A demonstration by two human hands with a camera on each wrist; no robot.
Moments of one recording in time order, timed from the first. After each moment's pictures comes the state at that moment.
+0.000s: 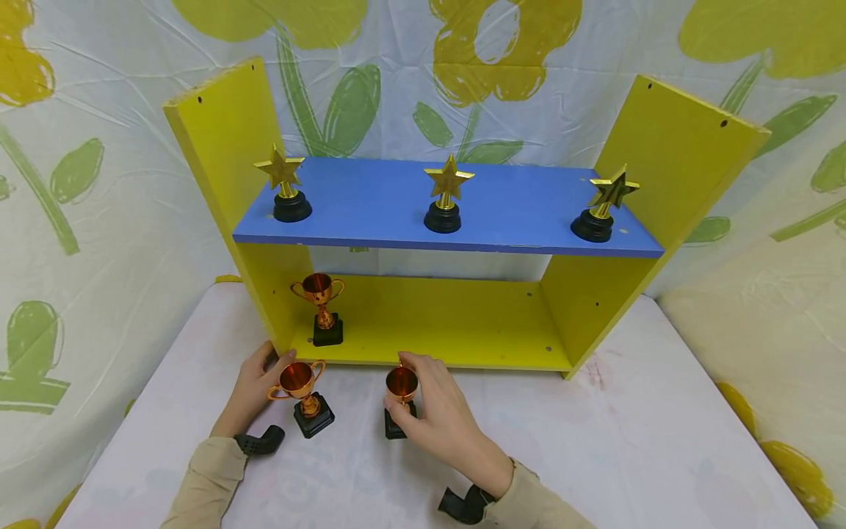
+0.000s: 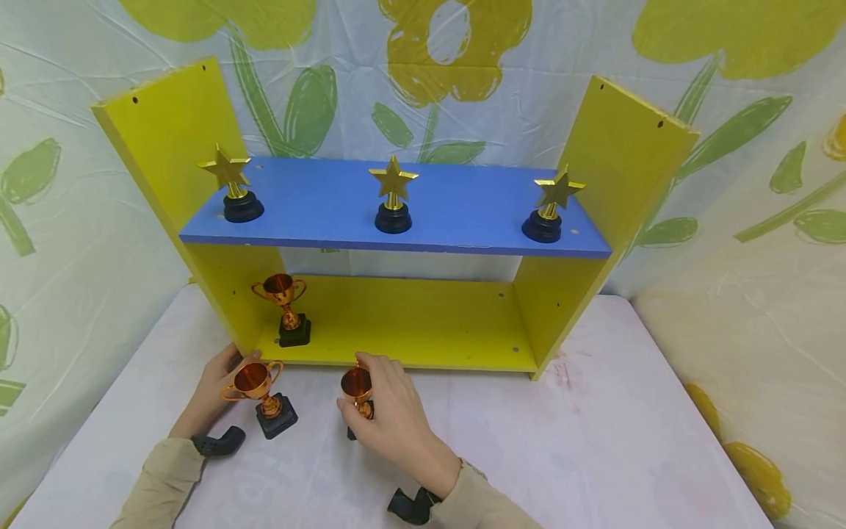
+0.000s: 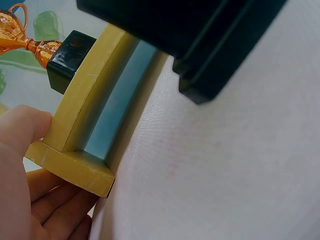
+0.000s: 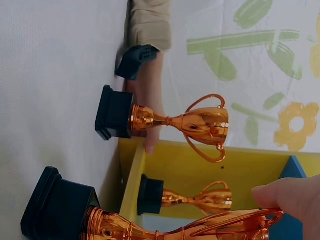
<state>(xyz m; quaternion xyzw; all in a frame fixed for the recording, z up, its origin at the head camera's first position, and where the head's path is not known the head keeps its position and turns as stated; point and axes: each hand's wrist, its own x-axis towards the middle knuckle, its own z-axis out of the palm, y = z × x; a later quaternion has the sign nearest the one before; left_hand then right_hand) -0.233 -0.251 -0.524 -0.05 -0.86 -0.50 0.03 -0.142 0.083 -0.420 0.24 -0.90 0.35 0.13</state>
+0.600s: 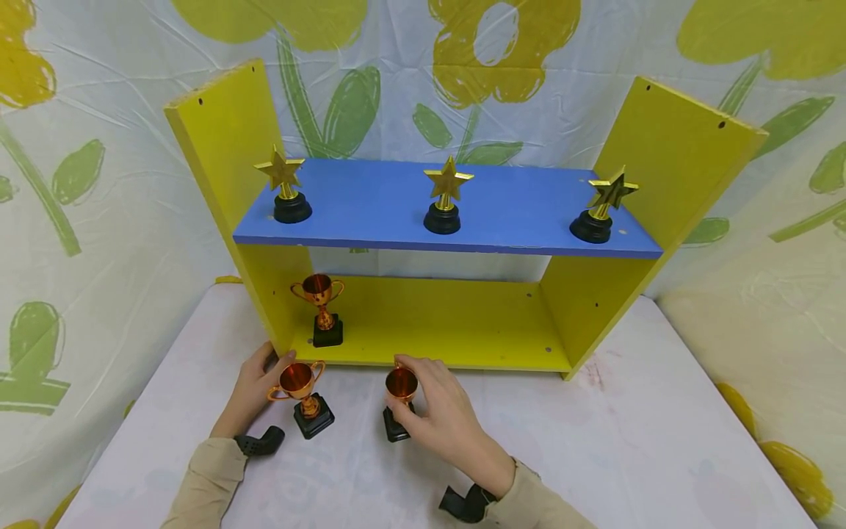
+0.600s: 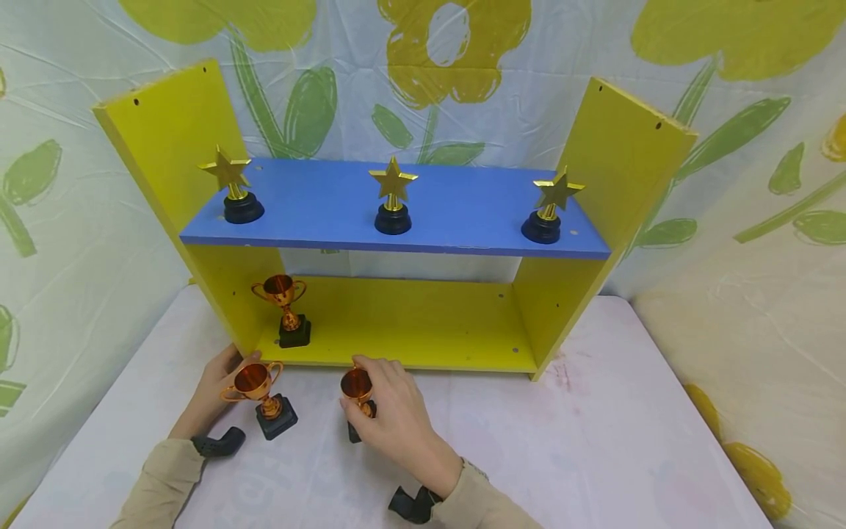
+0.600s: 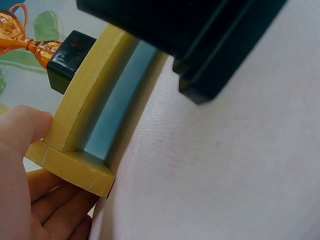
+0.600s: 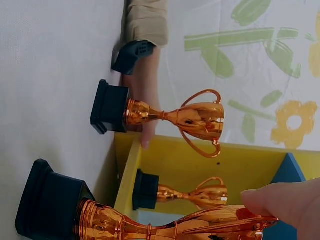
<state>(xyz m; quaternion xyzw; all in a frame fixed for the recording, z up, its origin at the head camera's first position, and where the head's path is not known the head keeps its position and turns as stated) -0.232 -0.252 -0.524 -0.06 -0.86 -0.50 0.04 -0.141 0.086 -0.417 0.24 -0.89 0.34 0.16</state>
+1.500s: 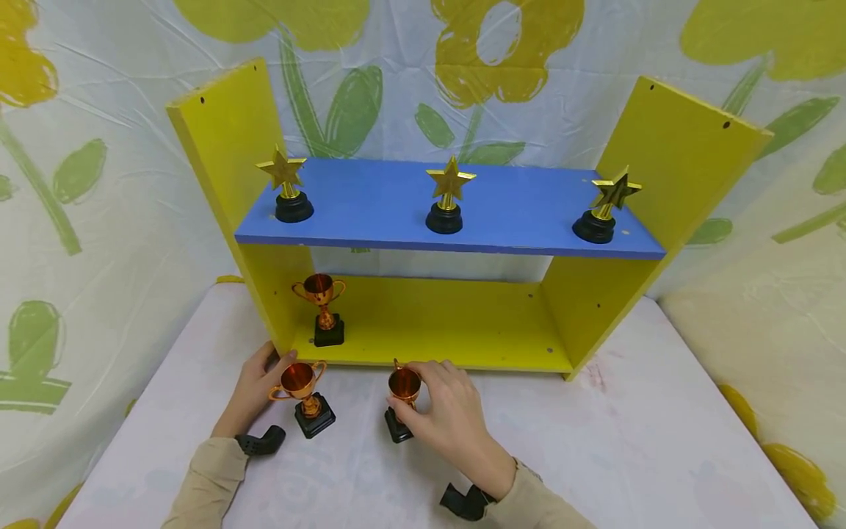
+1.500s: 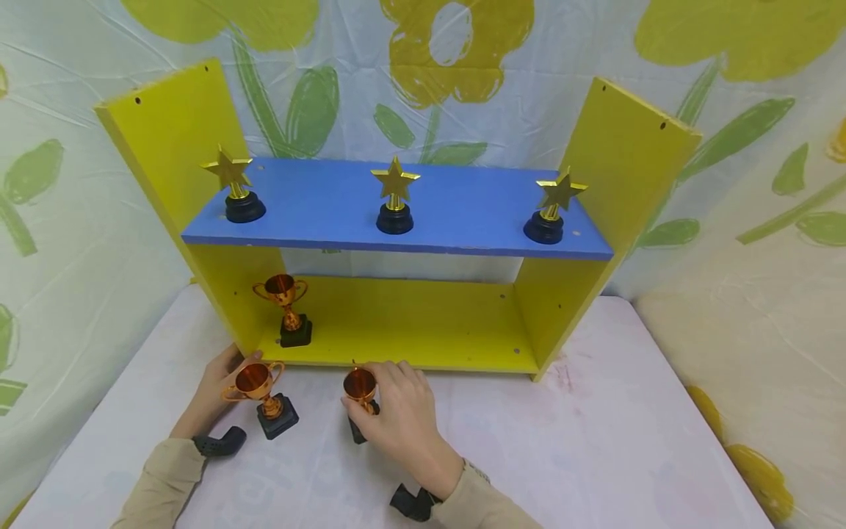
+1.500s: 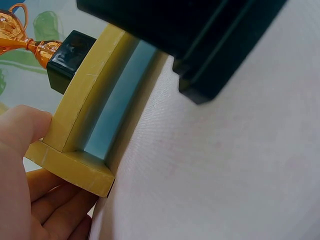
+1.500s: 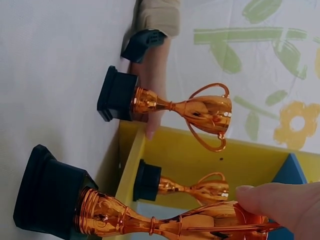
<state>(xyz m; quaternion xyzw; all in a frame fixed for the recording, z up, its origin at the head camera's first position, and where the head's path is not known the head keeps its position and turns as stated) -0.235 -0.255 -0.528 -0.06 -0.87 -0.49 0.05 -0.142 0.083 -0.419 0.20 -0.91 0.27 0.23</state>
